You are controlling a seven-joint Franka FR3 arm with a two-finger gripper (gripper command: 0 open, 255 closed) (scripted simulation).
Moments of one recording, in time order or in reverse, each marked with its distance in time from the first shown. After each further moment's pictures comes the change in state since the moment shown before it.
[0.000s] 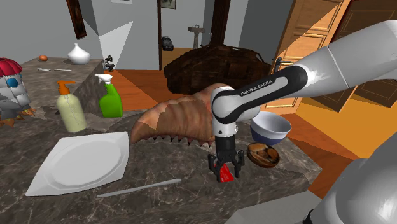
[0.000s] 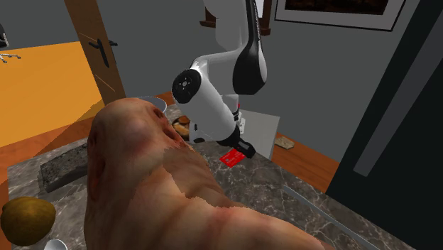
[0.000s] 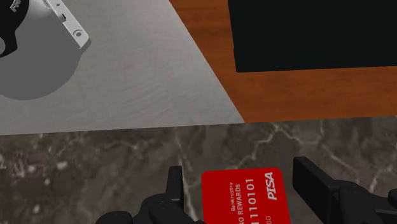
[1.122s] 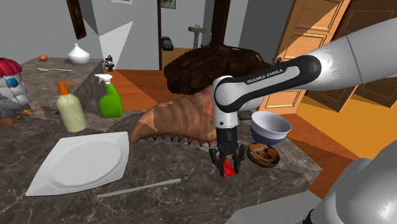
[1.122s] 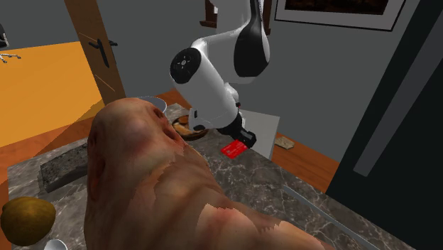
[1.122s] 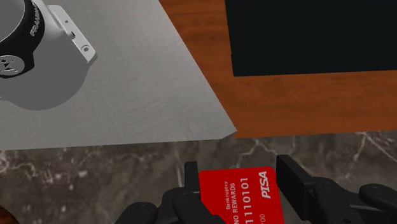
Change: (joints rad) arm 0.001 -0.066 -0.005 0.044 0.004 -0.104 0.026
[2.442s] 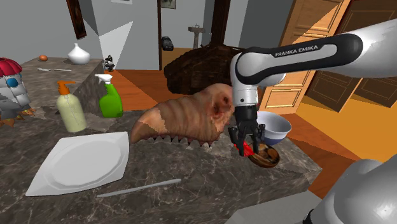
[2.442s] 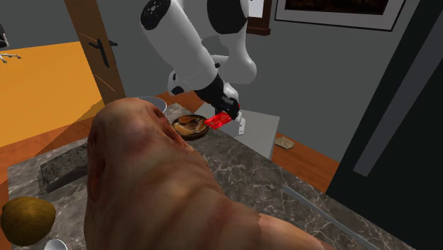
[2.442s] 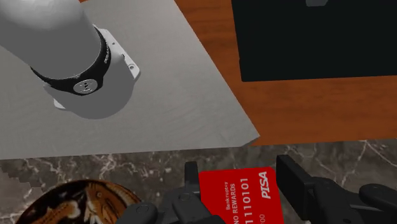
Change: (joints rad) arm -0.058 -0.176 -0.093 0.046 -0.074 -0.250 -0.053
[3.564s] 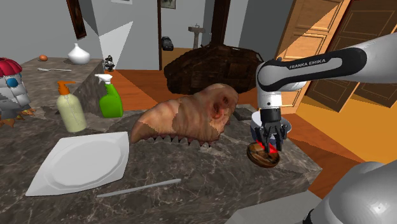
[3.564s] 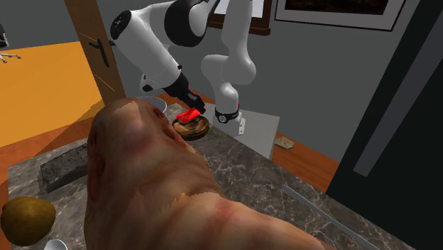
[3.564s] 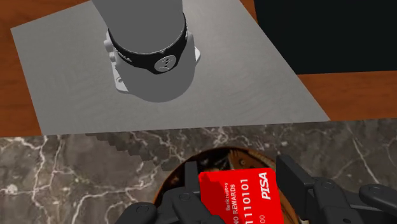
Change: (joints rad) arm -0.124 -0.070 -0.172 -0.136 -0.201 0.018 -0.236
